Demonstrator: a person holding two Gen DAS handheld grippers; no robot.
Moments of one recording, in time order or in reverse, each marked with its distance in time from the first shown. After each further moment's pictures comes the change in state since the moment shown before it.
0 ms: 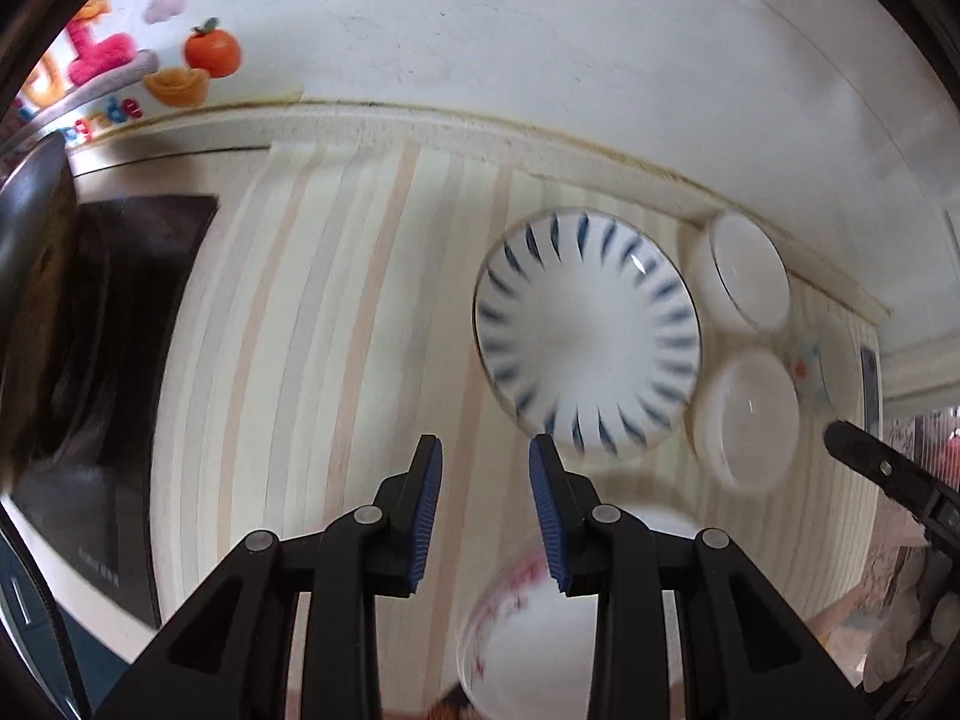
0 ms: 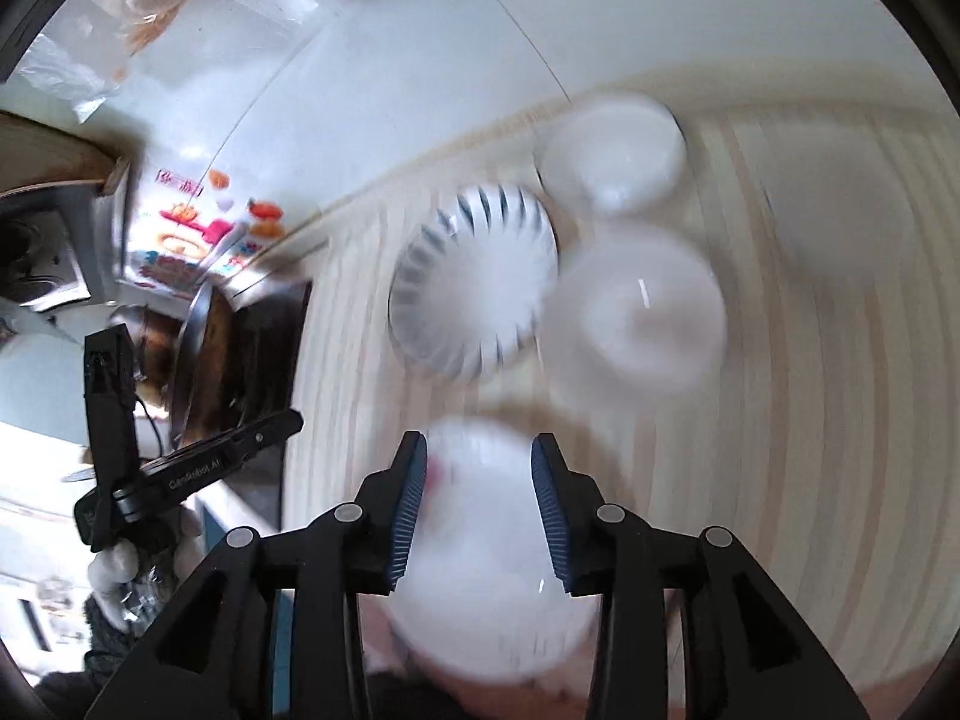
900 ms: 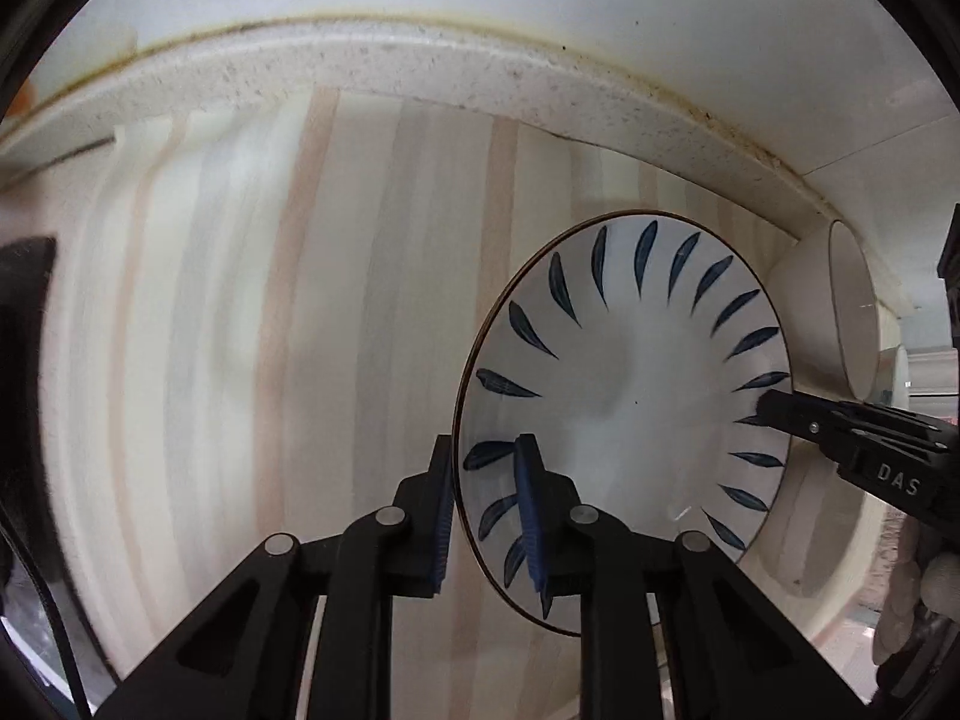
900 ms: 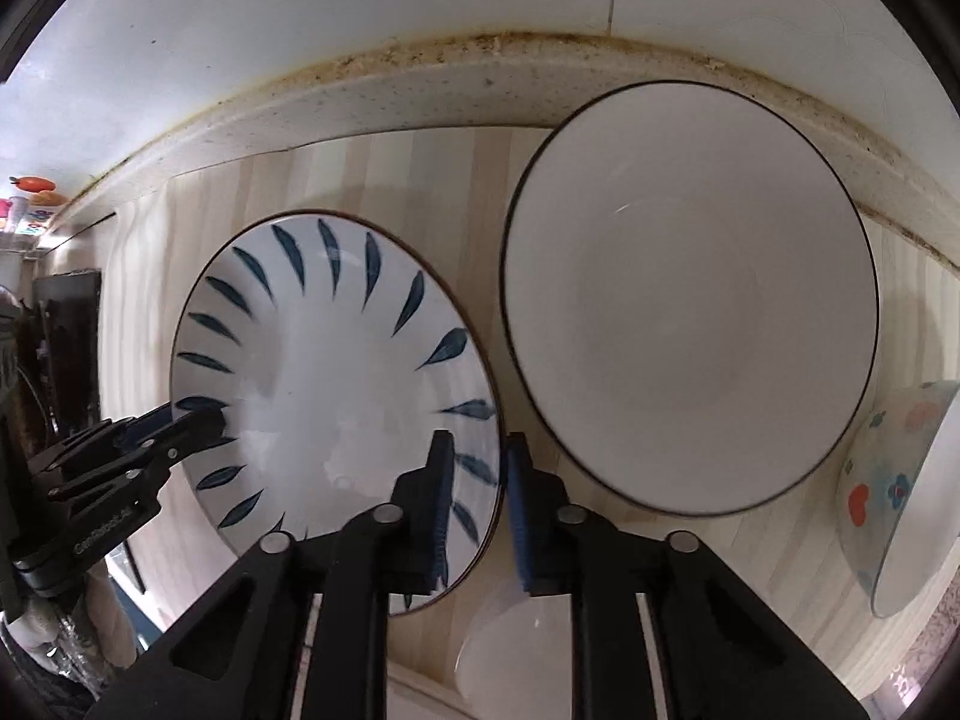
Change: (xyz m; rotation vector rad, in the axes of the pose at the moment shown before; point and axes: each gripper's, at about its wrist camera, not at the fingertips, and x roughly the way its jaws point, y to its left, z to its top) left arm 0.121 0.002 0.065 0.053 0.152 -0.051; right arm 0.179 -0.016 0.109 -0.045 0.314 -0.325
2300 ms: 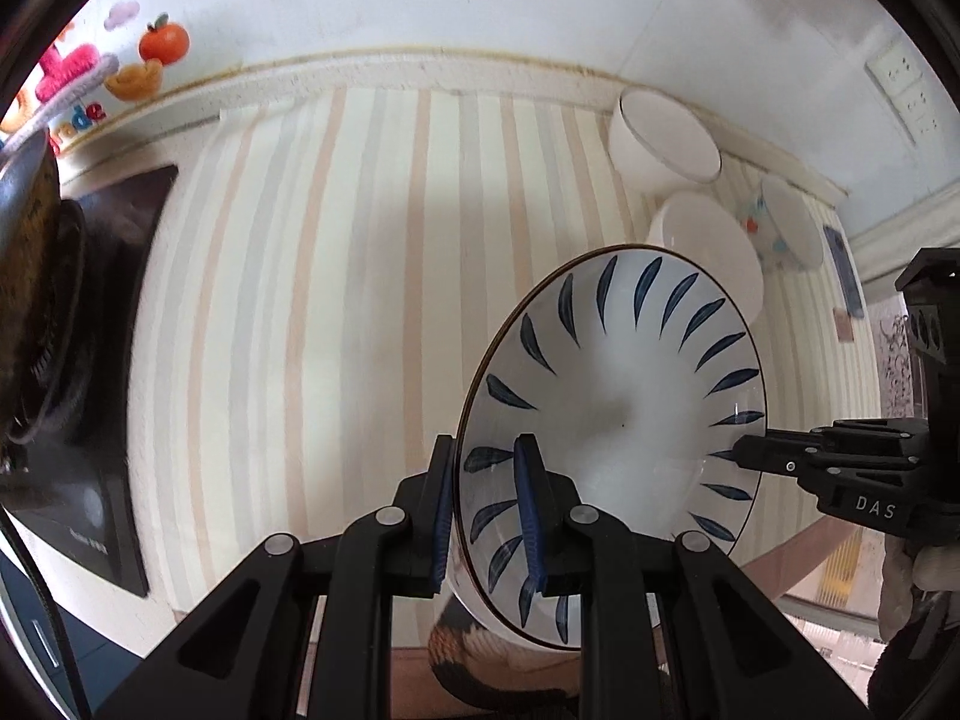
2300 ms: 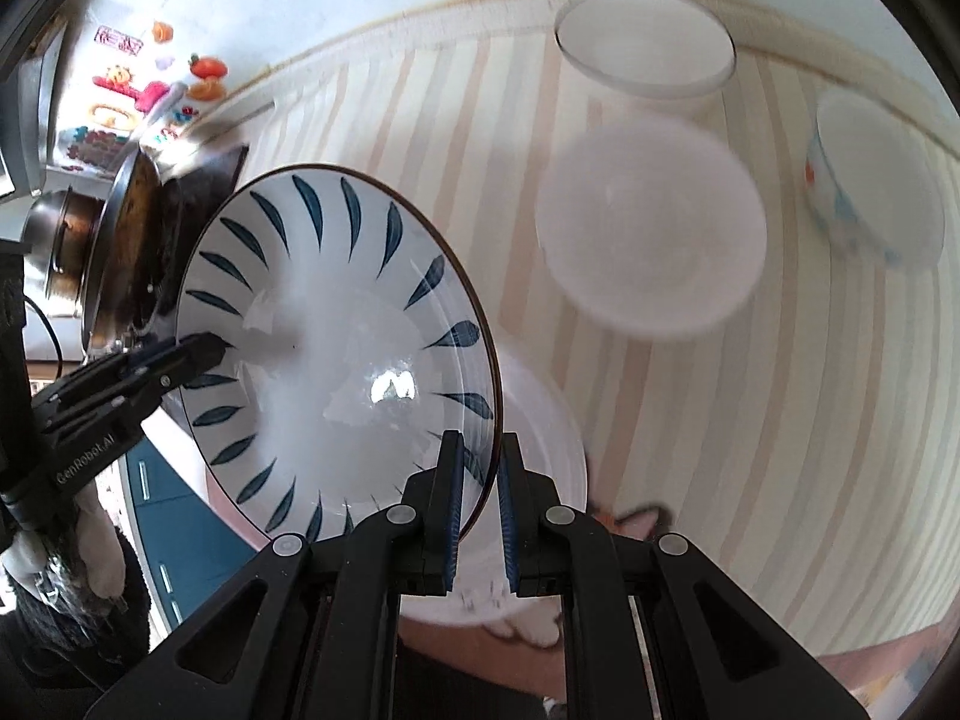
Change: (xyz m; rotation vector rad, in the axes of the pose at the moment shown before) left arm -0.113 -0.065 -0.164 0.101 -0.080 0.037; right arm -0.083 -0.014 -0.220 -0.061 -0.029 0.169
